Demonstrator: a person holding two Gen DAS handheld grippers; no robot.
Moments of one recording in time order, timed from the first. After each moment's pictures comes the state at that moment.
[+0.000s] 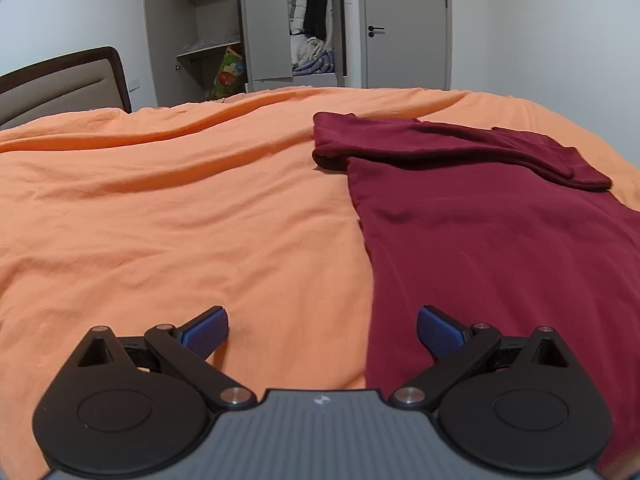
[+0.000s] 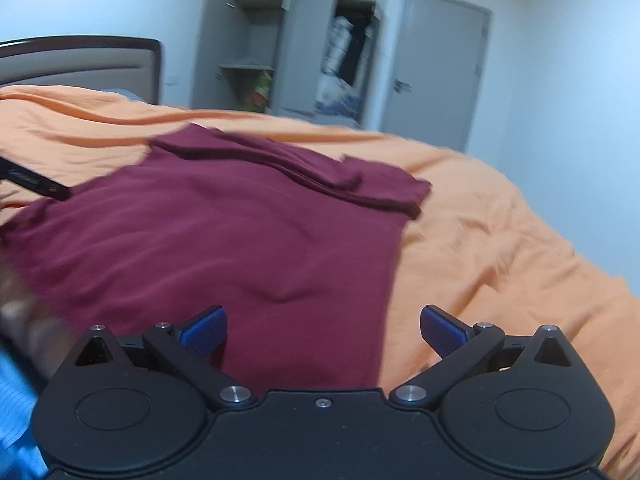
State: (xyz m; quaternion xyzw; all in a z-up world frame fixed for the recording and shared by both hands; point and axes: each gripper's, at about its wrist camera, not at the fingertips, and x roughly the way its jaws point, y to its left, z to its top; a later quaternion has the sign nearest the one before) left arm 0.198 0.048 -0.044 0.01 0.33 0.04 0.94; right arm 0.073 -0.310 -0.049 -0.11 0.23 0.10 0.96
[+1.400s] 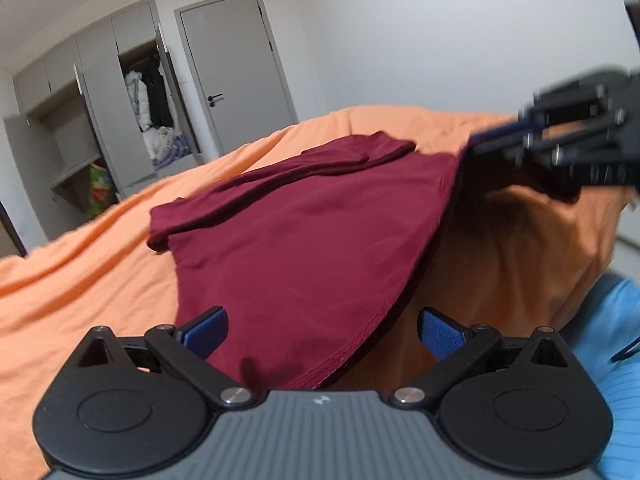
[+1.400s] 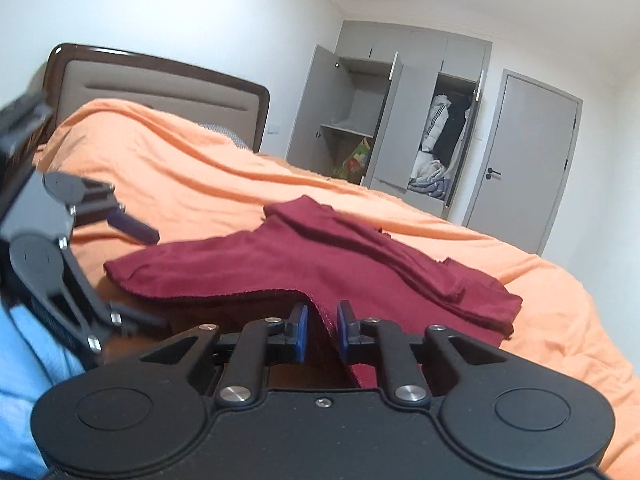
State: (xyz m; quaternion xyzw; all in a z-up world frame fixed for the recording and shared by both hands) left arm 0.116 -0.052 -0.042 0.19 0.24 -0.16 0.94; right arm 0.060 -0.251 -0.005 -0.16 0.14 0.23 0.95
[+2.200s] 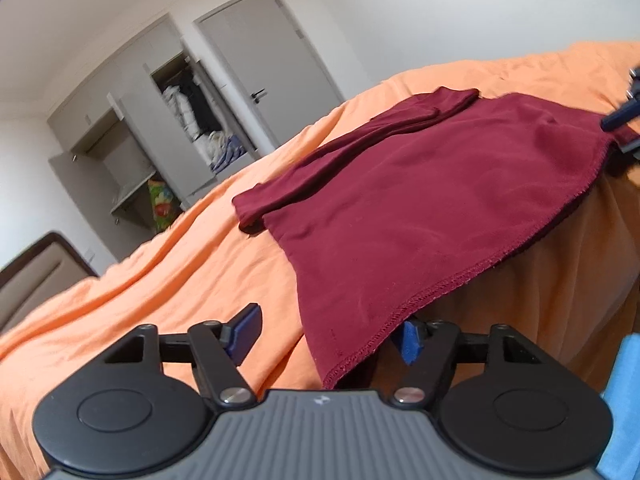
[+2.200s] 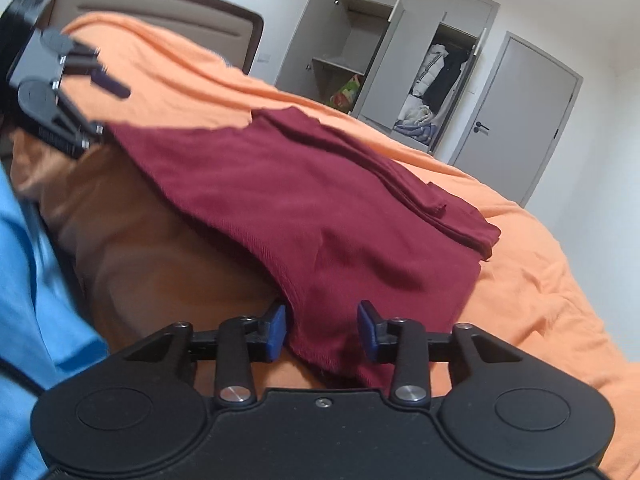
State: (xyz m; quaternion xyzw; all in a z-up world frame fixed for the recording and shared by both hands) left arm 0.125 0.002 -0.050 0.29 0.23 -0.07 0.93; right arm 0.036 -0.264 -0.059 -0.24 0.22 0.18 0.93
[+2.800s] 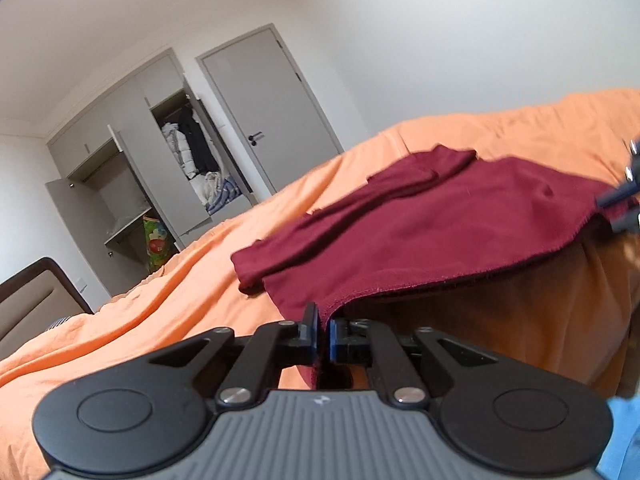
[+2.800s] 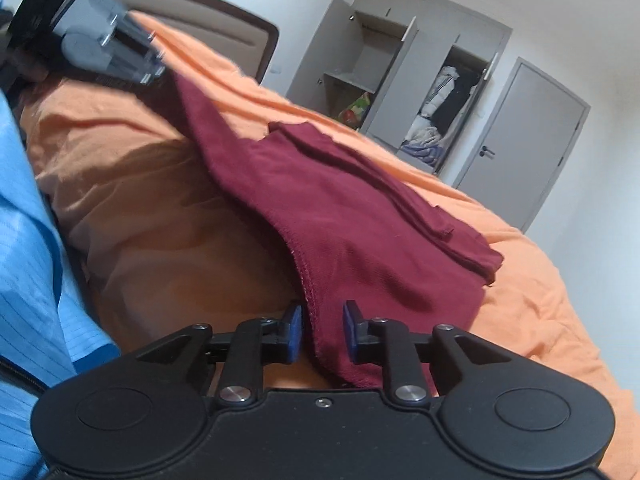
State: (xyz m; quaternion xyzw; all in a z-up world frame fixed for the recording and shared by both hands) left arm 0.129 -0.005 -0.014 0.25 0.17 -0.10 0.95; right arm 0.029 -0.252 -0.060 -0.27 0.20 0.19 0.92
